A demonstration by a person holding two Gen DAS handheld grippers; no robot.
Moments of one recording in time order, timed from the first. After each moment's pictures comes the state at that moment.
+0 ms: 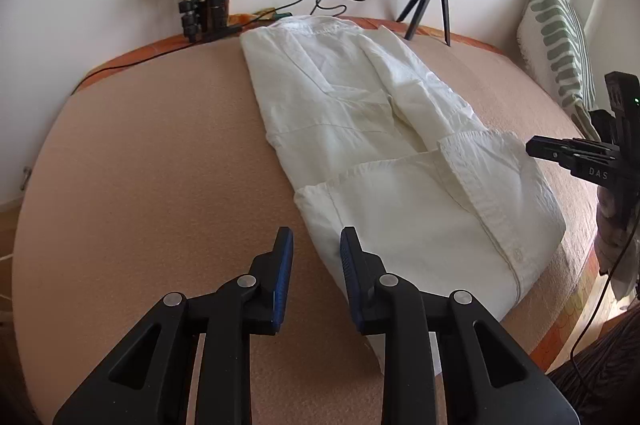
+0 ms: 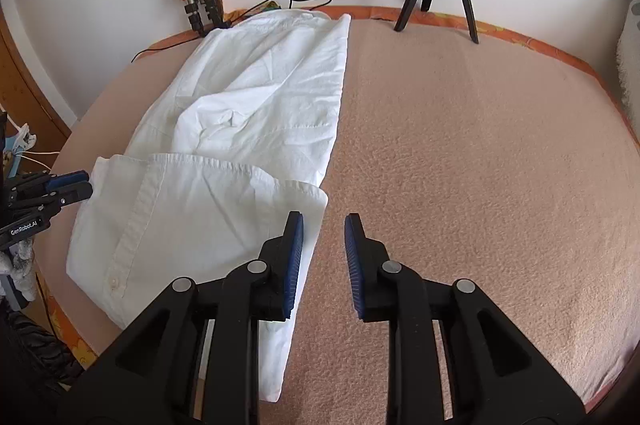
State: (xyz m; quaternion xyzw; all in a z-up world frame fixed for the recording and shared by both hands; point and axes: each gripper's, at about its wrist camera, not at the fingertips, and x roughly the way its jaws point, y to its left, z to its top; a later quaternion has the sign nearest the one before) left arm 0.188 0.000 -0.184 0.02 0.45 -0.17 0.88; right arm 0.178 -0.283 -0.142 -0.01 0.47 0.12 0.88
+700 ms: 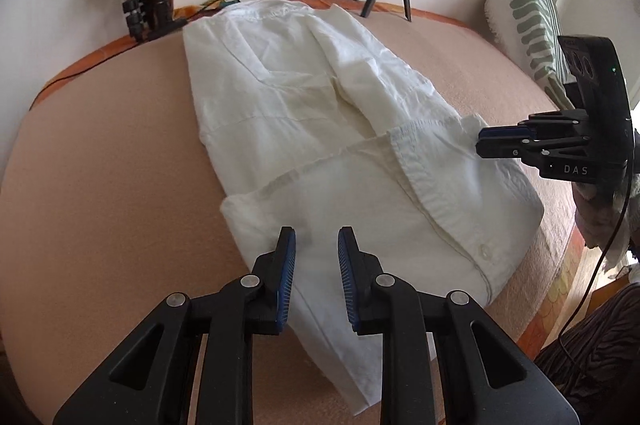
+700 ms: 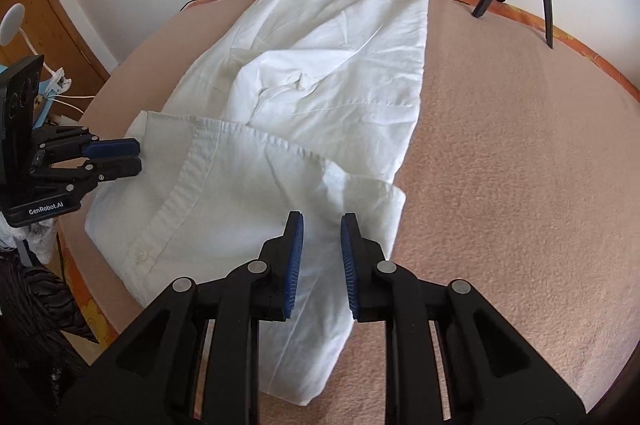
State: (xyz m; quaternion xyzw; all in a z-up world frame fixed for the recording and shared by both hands) left arm 0.197 -0.027 -0.193 0.03 0.46 -0.23 0.85; right arm 0.199 -0.255 -0.148 -0.04 0.51 0.21 0.83
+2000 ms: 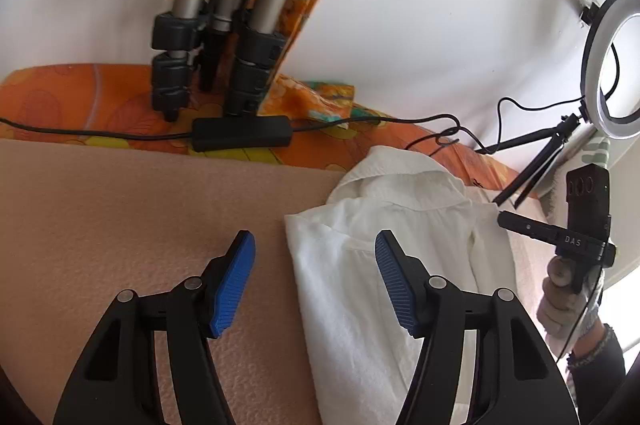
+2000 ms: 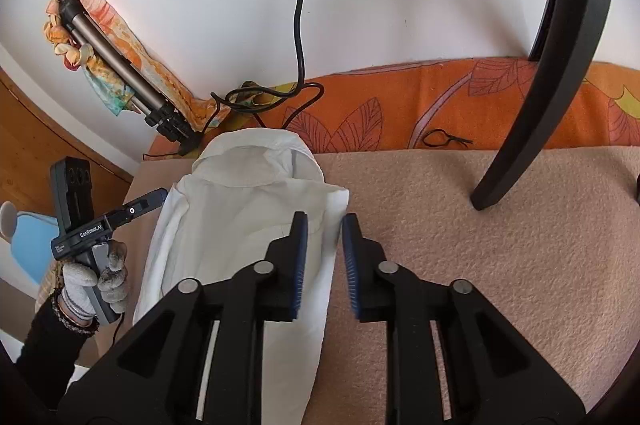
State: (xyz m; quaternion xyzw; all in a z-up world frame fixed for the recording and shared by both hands) left arm 0.477 0.027 -0.232 -0.16 0.46 -0.18 0.86; right arm 0.497 -0.297 -0.179 0.13 0.51 0.25 0.82
